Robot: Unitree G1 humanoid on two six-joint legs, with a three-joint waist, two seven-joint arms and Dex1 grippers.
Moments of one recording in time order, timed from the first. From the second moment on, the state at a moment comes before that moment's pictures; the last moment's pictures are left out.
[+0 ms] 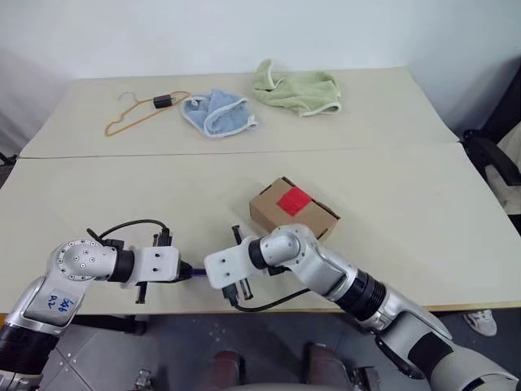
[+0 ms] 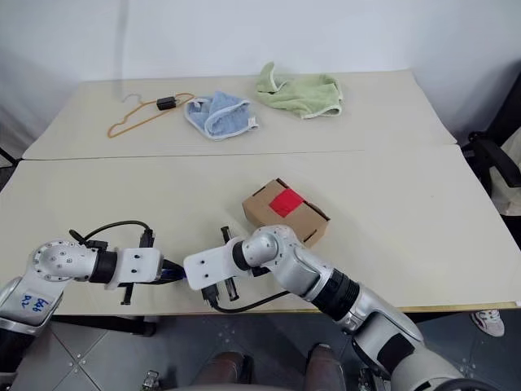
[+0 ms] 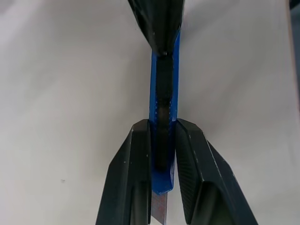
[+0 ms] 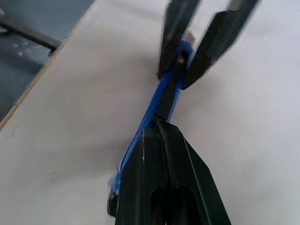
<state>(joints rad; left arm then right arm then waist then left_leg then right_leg) -0.15 0.93 -0.06 -0.13 -0.01 0.00 -1.12 -0.73 -0.24 0.70 -0.03 -0.22 0.32 0.99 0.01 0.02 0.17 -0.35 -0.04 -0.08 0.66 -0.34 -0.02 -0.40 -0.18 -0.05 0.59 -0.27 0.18</state>
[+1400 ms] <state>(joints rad) -0.65 0.53 -0.08 0.44 0.15 -0.75 -0.56 -1.22 -0.45 0.11 0.20 0.49 1.32 0.90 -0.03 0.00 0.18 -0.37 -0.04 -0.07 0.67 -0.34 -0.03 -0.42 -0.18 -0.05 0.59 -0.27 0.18</state>
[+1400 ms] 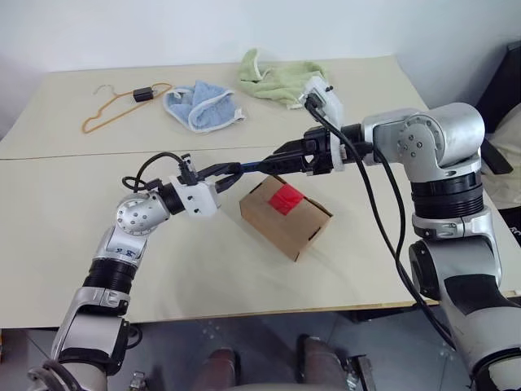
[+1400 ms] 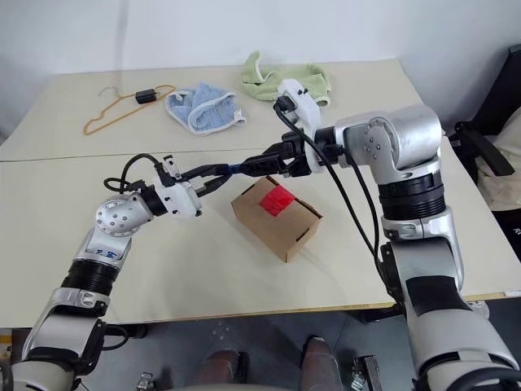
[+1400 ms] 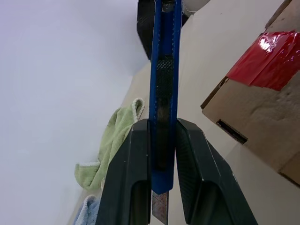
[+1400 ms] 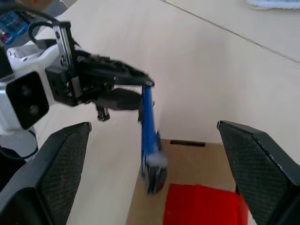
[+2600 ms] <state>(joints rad) -0.66 0.52 -0.09 0.41 0.15 -0.70 -0.55 -1.19 -0.49 0.19 0.20 0.48 1.25 0.94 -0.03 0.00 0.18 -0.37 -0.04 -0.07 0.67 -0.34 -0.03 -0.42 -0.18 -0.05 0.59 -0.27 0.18</state>
